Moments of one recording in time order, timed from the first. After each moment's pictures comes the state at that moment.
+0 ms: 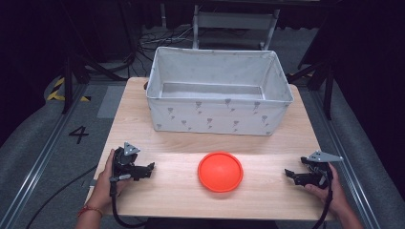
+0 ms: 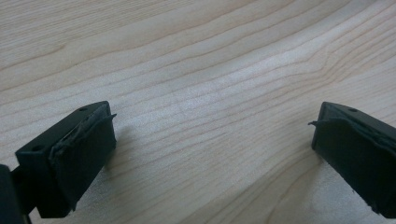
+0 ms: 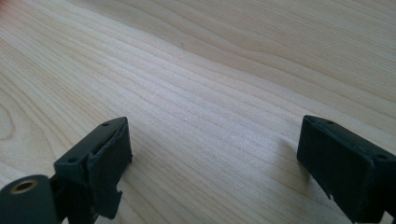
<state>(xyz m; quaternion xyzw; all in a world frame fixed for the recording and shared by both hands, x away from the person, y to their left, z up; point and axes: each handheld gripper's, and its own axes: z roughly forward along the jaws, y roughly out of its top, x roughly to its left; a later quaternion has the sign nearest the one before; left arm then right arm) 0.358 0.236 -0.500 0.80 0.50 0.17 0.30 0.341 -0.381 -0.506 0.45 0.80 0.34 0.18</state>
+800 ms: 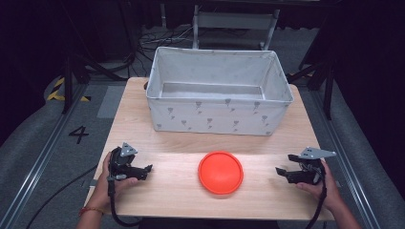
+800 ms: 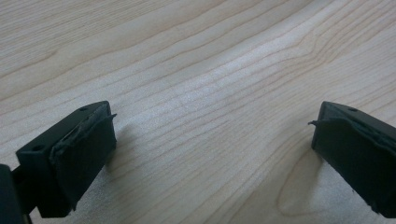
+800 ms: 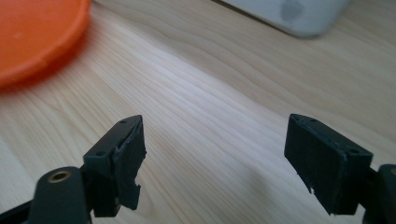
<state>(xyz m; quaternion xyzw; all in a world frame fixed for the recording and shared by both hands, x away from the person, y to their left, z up) 0.358 0.248 -0.500 0.82 0.45 0.15 0.31 0.344 -0.338 -0.477 0.39 0.83 0.38 0.14</state>
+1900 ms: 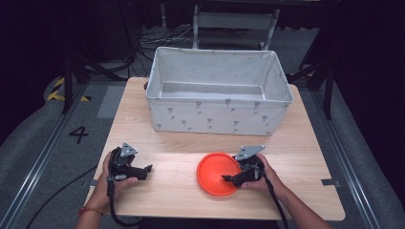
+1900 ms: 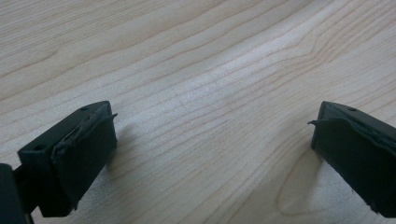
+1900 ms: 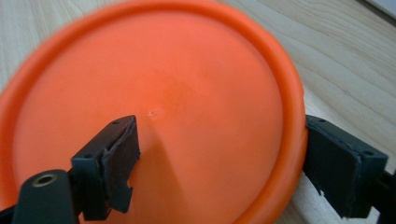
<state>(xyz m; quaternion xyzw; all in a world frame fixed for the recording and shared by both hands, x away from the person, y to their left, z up) 0.358 0.247 -0.500 0.82 0.46 0.16 0.31 0.365 -0.178 -0.500 0.25 0.89 0.37 0.07</state>
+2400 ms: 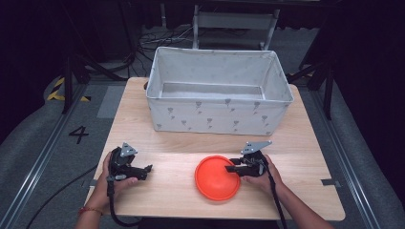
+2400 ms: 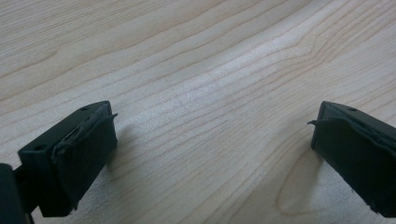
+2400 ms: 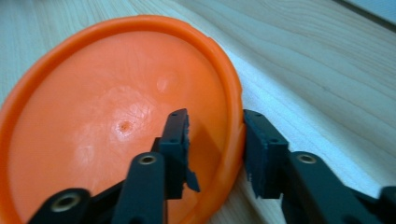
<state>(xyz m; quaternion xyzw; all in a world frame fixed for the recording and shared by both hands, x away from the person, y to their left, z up) 0.358 0.247 -0.500 0.82 0.45 0.16 0.31 0.377 -0.195 -0.494 0.30 0.86 0.40 0.02</state>
